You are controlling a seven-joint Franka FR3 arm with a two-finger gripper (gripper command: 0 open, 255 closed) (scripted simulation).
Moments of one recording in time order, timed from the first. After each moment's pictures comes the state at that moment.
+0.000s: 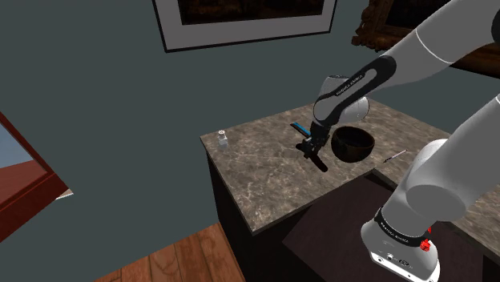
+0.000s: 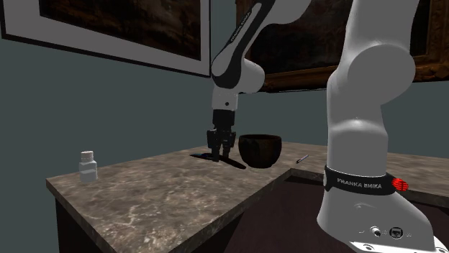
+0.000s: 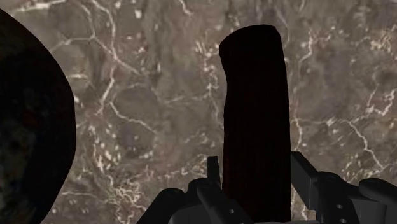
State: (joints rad) arm 0.01 -0.21 -0.34 -2.78 0.10 2.58 -0.15
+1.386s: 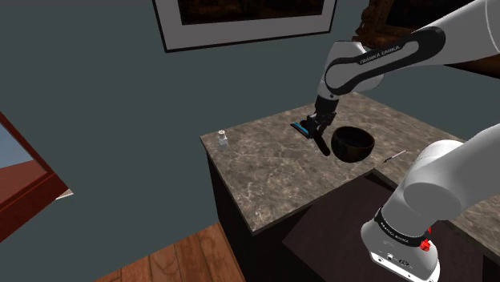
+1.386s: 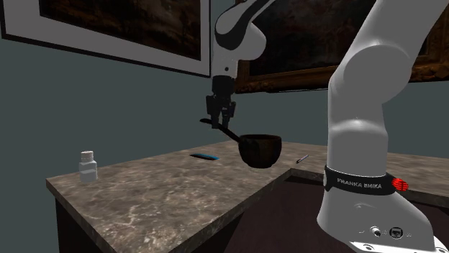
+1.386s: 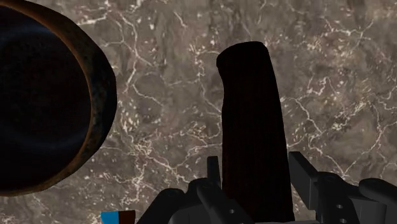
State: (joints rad) arm -0.05 -0.46 -0.28 -2.67 0.00 2.22 -0.05
